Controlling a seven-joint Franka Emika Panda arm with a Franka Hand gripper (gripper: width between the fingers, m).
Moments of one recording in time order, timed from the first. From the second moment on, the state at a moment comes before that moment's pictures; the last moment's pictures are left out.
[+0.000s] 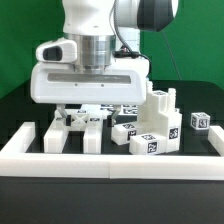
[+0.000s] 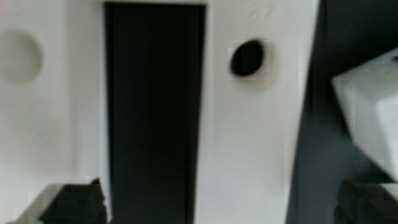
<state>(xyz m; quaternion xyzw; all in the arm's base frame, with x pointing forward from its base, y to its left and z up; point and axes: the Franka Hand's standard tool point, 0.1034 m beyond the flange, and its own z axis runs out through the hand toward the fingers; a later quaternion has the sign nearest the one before) 0.540 -0.089 0.033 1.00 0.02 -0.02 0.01</state>
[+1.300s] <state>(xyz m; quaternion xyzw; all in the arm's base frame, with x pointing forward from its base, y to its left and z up) 0.536 -0.089 0.008 1.00 0.02 -0.03 0.02</state>
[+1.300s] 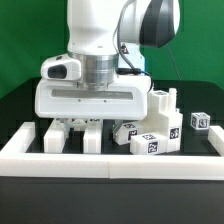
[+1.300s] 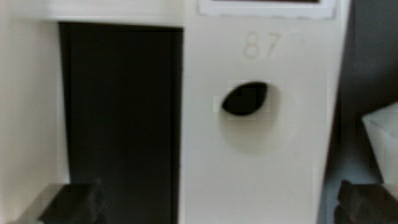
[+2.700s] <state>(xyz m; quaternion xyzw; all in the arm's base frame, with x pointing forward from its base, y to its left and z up) 0.534 -0.086 0.005 1.00 0.03 -0.03 0.02</state>
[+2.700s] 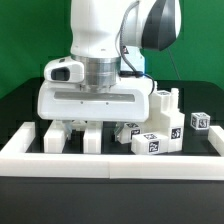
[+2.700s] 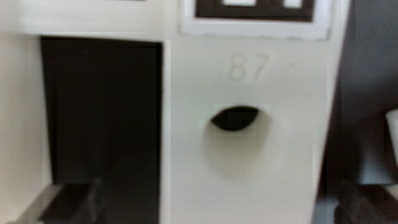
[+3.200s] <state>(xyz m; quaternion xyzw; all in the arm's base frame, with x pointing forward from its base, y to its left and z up) 0.535 -0.087 0.005 1.00 0.03 -0.03 0.02</state>
